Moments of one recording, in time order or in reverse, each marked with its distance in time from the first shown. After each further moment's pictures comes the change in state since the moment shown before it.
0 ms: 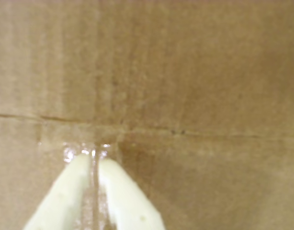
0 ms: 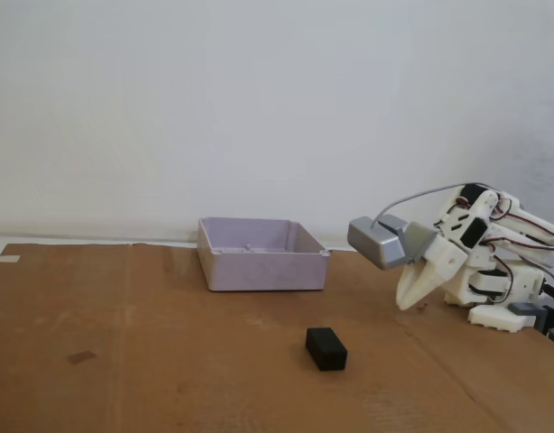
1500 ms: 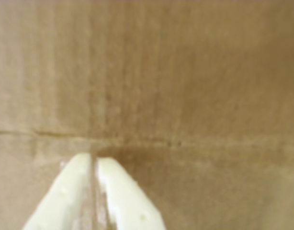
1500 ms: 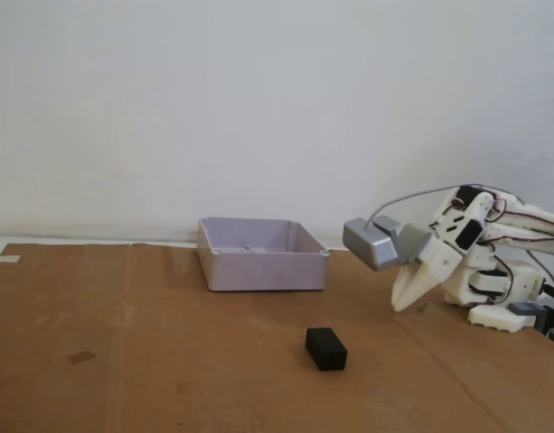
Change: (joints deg) arm 0.2 -9.5 -1.7 -10.2 1.9
